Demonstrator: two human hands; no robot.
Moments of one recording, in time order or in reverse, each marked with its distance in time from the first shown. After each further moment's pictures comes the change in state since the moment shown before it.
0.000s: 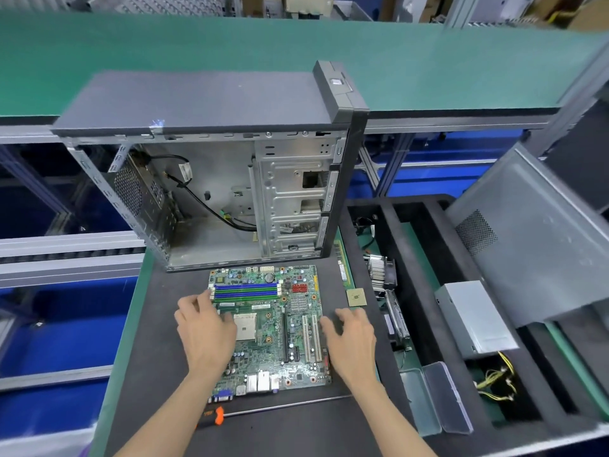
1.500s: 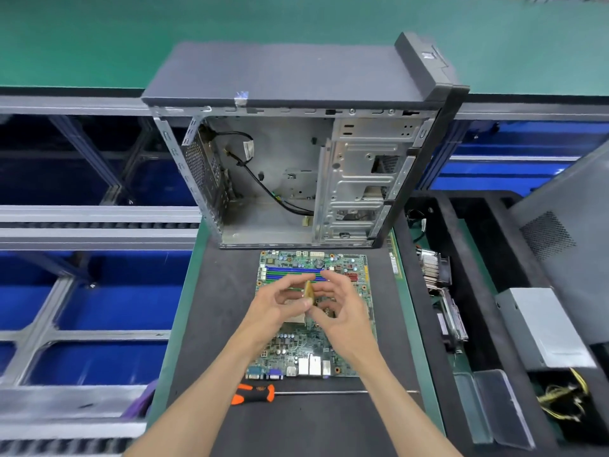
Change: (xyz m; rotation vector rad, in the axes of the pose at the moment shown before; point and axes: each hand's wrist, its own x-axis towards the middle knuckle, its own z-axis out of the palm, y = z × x) left_hand 0.009 -0.012 -0.022 -0.914 -0.701 0.169; right_hand -0.017 -0.083 0.037 0.679 -0.302 -0.249
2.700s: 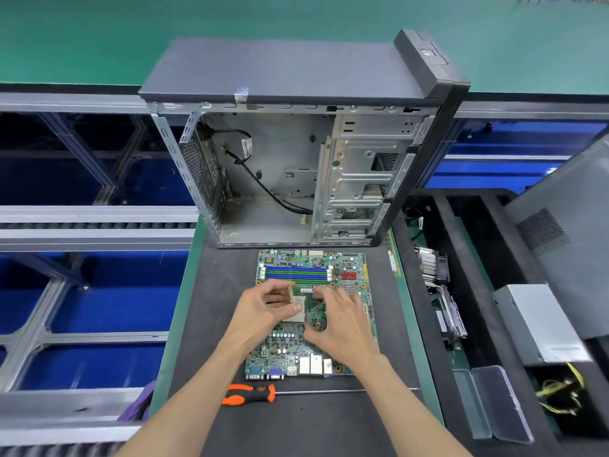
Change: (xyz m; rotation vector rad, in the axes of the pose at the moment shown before) left_hand -0.001 -0.021 -0.017 0.055 0.172 -0.042; right_hand 0.009 0.043 0.000 -0.949 -0.082 -0.243
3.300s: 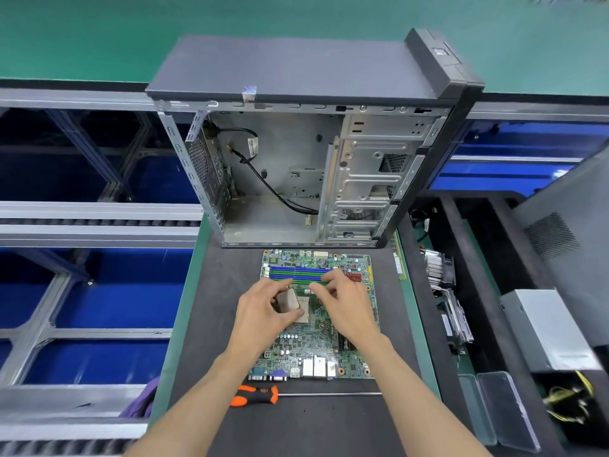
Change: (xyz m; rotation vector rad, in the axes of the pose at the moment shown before) left_hand -0.004 -0.001 0.005 0.597 0.227 0.270; right_hand 0.039 -0.004 -0.019 0.271 -0.031 0.228
